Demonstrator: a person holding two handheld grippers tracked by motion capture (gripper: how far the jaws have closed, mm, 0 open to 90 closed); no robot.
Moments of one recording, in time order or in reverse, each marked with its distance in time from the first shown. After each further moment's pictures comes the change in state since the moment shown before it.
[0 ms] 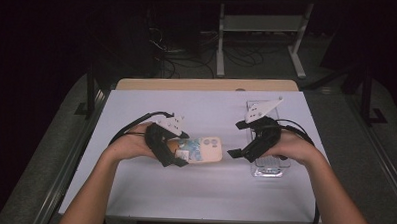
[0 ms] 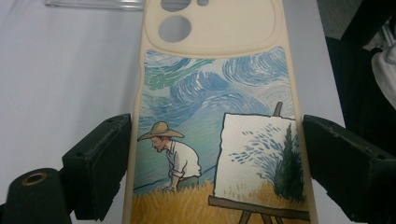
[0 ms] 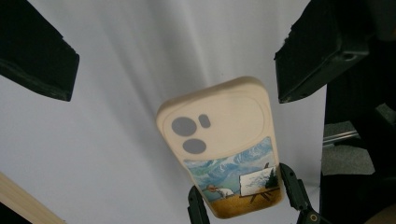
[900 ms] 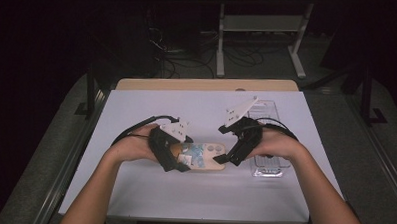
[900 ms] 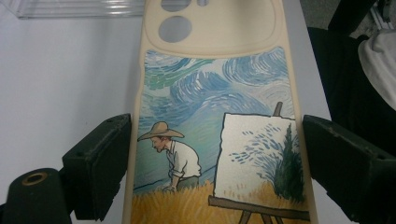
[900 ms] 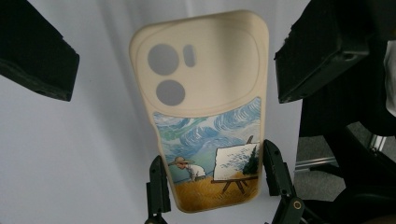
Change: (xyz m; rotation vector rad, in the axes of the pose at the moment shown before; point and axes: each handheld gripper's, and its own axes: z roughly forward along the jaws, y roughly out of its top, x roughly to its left) left arm -0.010 0.008 0.006 0.016 -0.031 0.059; right arm 0.013 0.028 0.031 0.085 0.098 -0.111
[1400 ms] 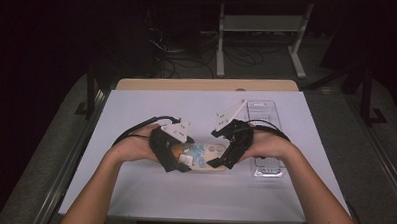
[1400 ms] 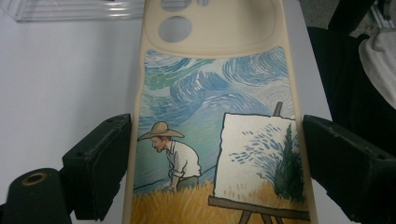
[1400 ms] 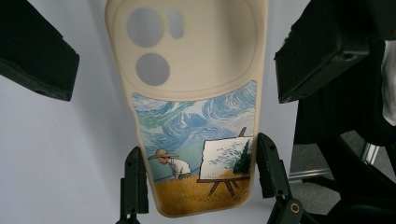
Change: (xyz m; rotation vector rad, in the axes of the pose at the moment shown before) left arm 0.000 0.002 0.001 0.004 0.001 0.016; right arm 0.003 0.008 0.019 0.041 0.035 -0.036
